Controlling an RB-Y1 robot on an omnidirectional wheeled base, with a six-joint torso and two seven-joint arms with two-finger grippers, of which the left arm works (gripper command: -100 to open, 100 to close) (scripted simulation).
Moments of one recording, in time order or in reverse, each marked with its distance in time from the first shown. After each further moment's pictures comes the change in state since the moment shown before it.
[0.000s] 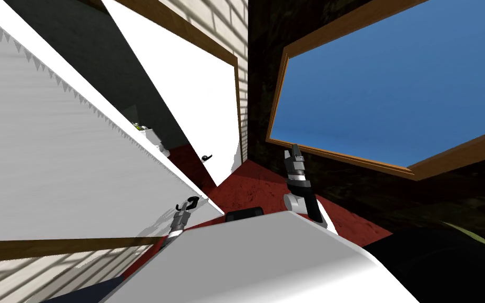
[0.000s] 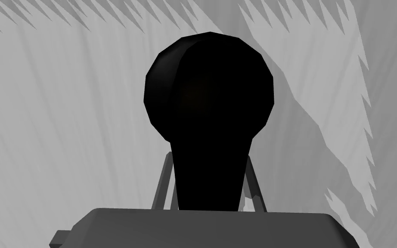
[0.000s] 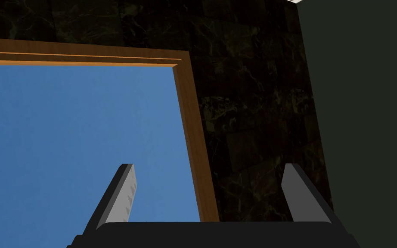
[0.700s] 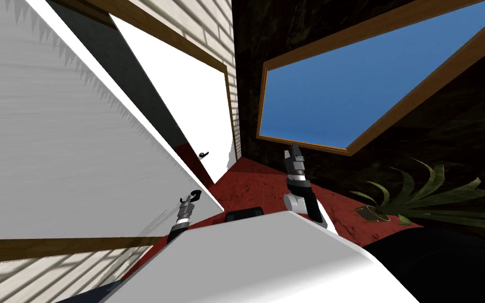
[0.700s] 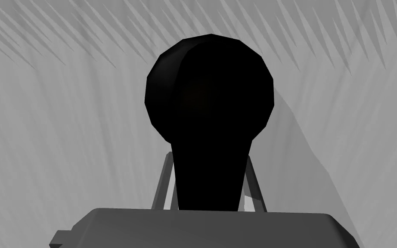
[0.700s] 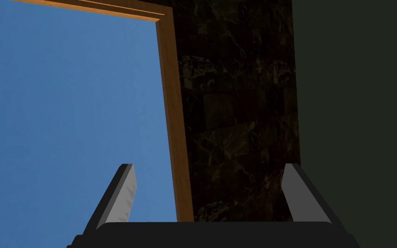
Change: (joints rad) arm -0.092 -0.011 -0.043 -0.006 0.106 0.105 -0.091
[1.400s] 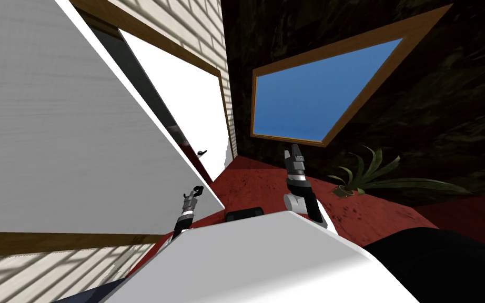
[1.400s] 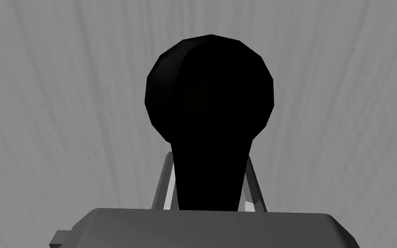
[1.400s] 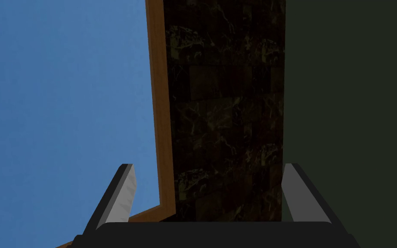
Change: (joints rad) arm -0.100 -0.012 -0.034 0.057 0.082 0.046 -0.072
